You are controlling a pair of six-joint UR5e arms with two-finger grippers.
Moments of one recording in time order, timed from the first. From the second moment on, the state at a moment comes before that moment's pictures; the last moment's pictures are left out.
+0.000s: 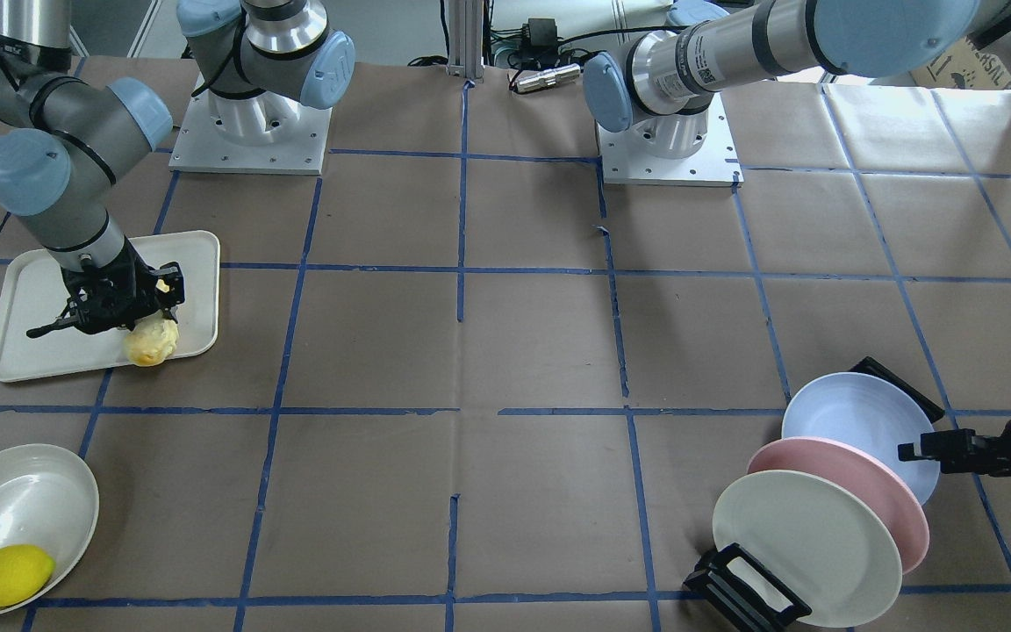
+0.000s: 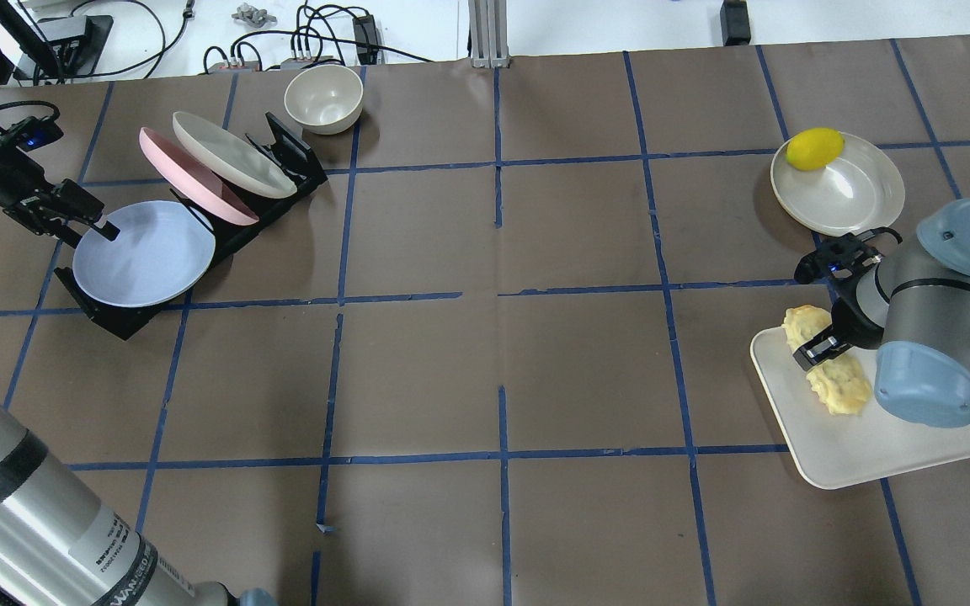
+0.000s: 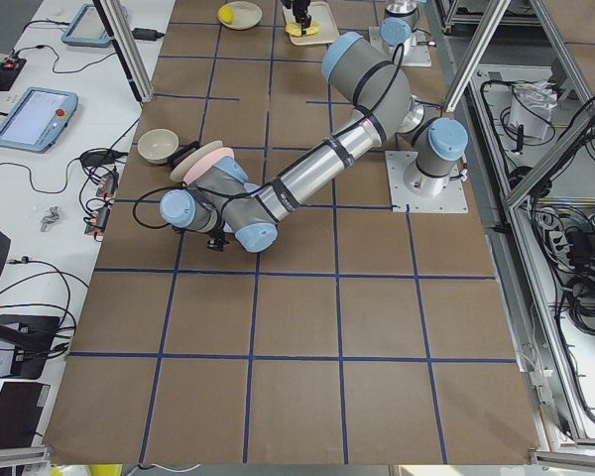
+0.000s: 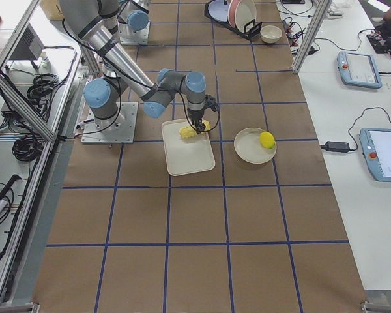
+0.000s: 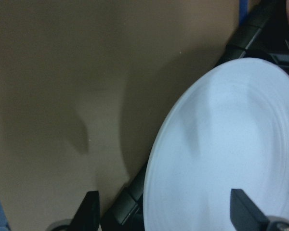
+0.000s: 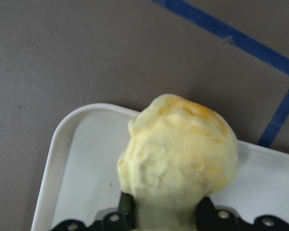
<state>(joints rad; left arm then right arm) -0.96 -2.34 -1.16 -1.59 1.39 0.78 1.14 -1.44 2.28 -2.45 -1.57 -0.90</state>
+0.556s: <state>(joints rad) -0.96 -2.34 -1.16 -1.61 1.39 0.76 1.20 -1.51 1.97 -2.00 -1.56 -0.85</state>
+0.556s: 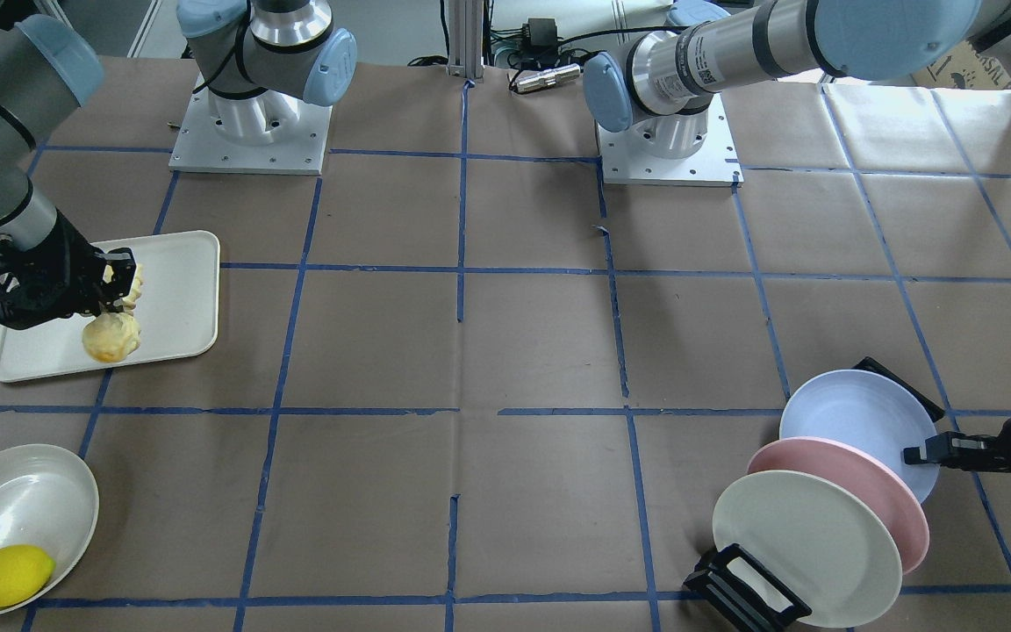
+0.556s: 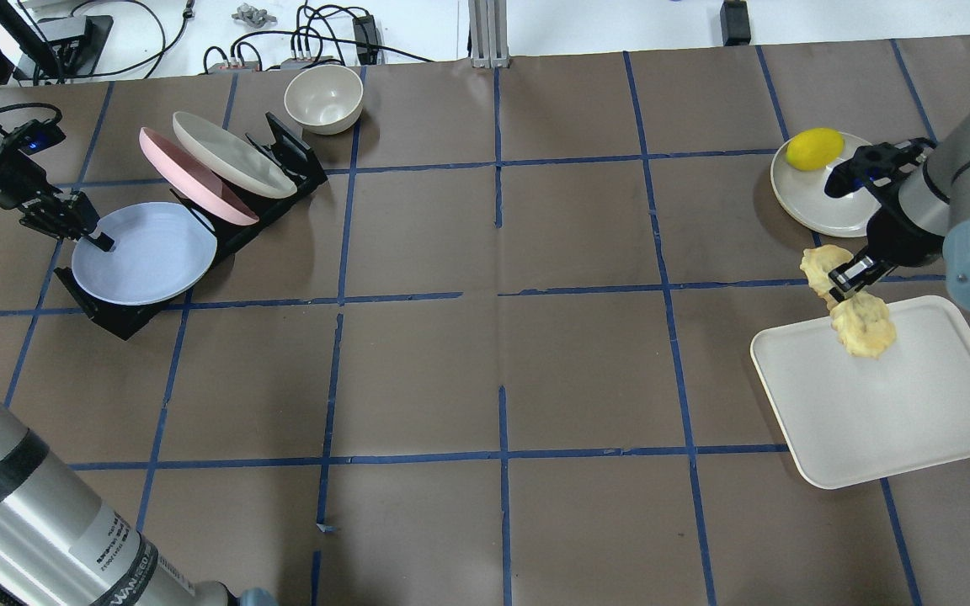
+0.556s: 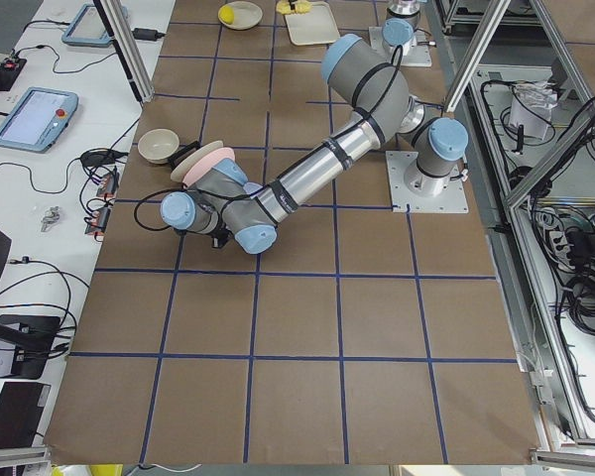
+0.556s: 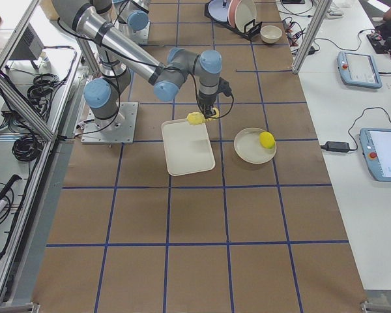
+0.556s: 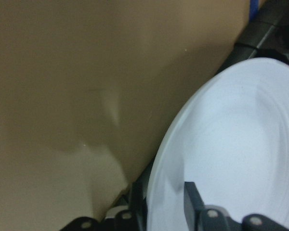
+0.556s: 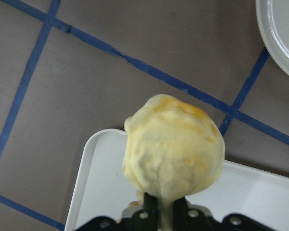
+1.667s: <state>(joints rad) -0.99 -2.04 -1.32 -1.70 1.46 0.74 1.66 -1.56 1.66 -1.60 -1.59 -0.20</state>
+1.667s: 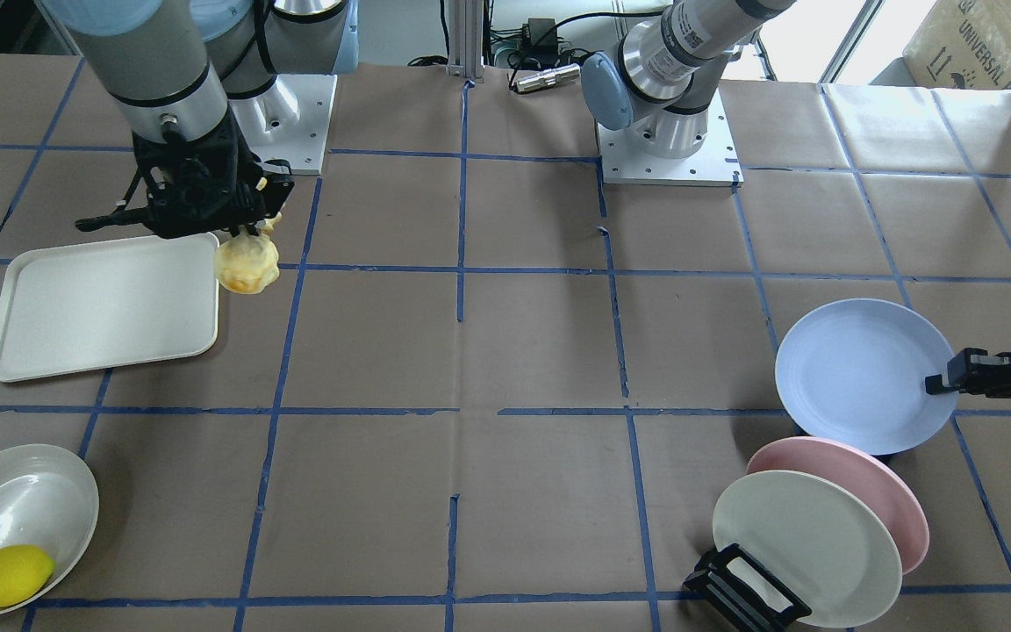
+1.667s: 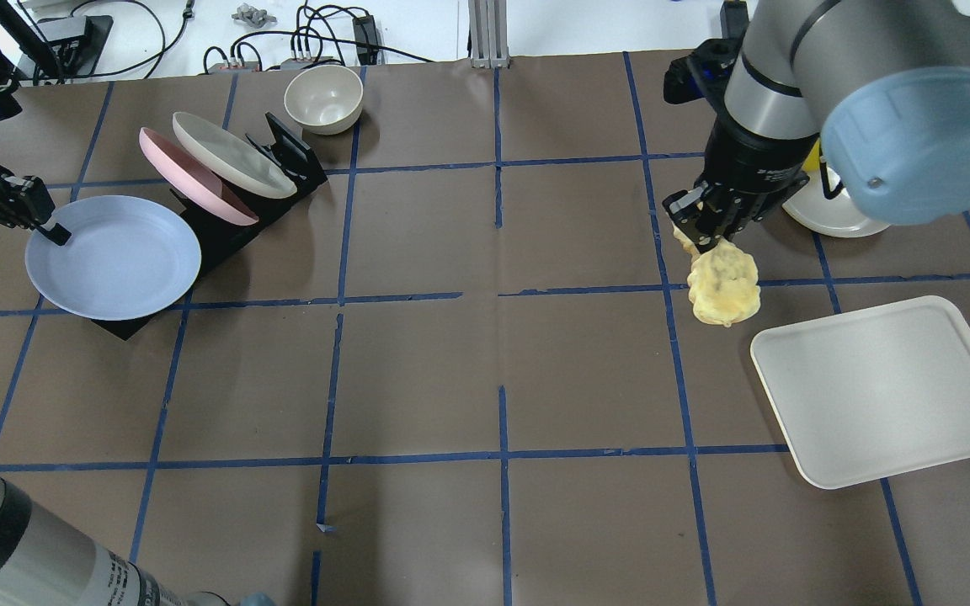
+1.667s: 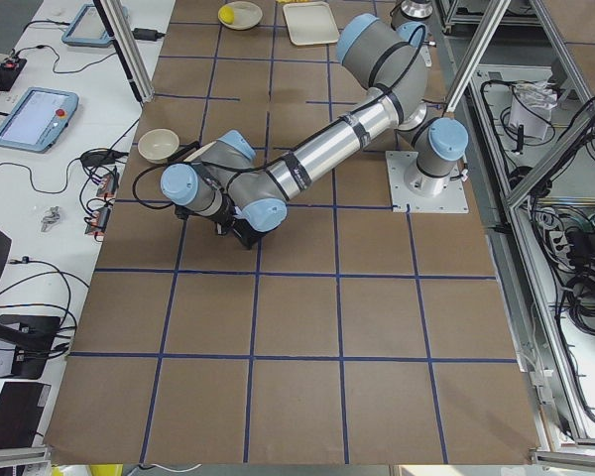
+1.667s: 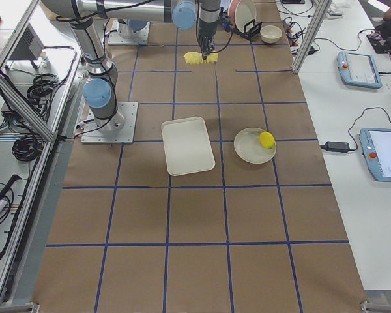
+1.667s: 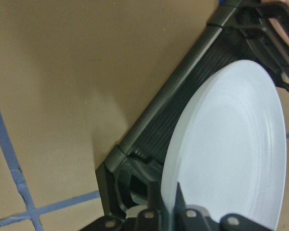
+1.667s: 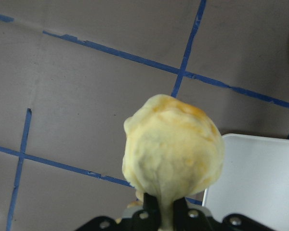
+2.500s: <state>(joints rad) -1.46 -1.78 -1.65 -1.53 1.42 0.10 1.70 -1.56 1.66 -1.60 -1.60 -0.15</state>
